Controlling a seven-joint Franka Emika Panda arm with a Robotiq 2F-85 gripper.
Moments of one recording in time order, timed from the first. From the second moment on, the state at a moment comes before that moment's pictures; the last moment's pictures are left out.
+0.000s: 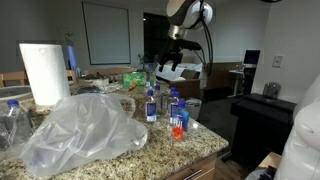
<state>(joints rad) 0.03 -0.22 -0.06 -2.22 0.09 2.30 -0.16</state>
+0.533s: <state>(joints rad) 0.10 0.04 0.07 -2.10 0.03 2.32 0.07</state>
